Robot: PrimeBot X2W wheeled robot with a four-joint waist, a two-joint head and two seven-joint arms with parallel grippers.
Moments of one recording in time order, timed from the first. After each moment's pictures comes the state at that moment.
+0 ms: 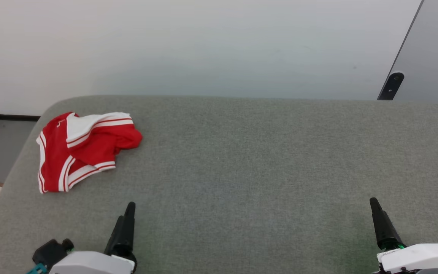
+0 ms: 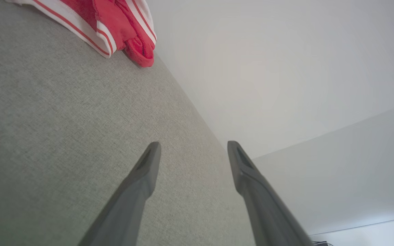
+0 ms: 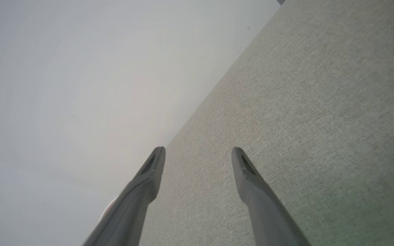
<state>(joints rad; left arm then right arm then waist) -0.02 0.10 -0.02 0.20 -1.15 -0.08 -0.04 -0.06 -0.08 -0.01 0.29 1.10 0.13 -0.04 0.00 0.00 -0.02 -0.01</state>
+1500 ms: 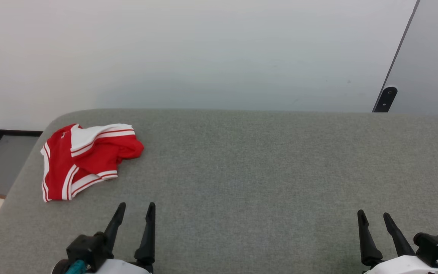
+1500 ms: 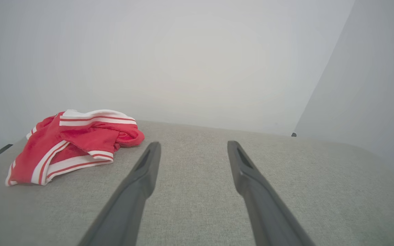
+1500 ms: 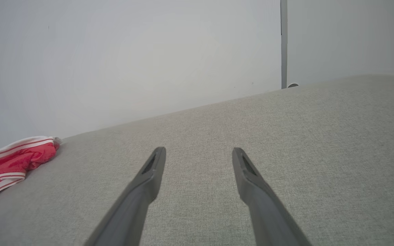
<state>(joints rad) 0.04 0.18 -0.17 0.02 -0.38 0.03 -0.17 -0.01 -0.05 -0.03 0.26 0.34 0.13 -0.17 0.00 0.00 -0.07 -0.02</state>
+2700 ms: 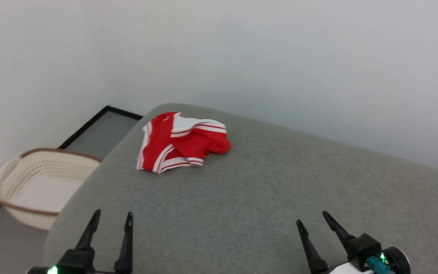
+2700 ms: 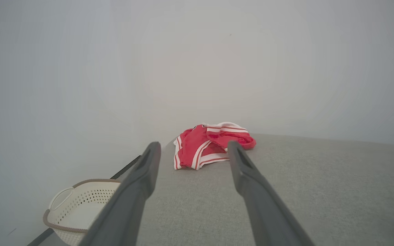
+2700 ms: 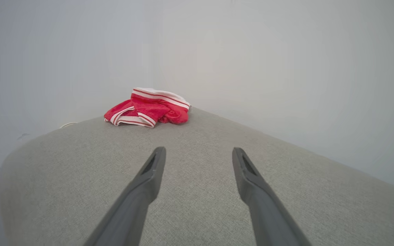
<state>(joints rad) 0.10 0.22 -0.08 0.03 -0.17 0.01 -0.25 -0.06 -0.05 0.22 0.33 0.09 0.13 -0.24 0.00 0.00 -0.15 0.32</state>
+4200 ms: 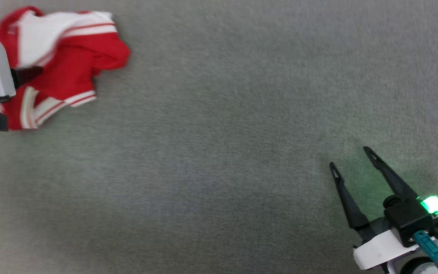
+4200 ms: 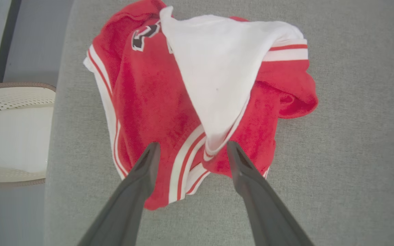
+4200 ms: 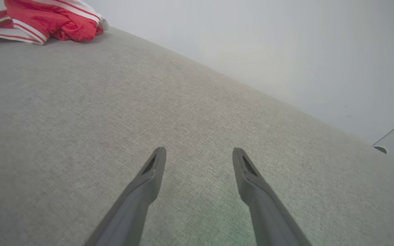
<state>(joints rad) -1.19 0.69 -0.59 0.85 -1.02 -0.13 0.76 -0.07 -0.22 0.19 -0.22 -0.07 0.13 -0.01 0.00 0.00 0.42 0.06</state>
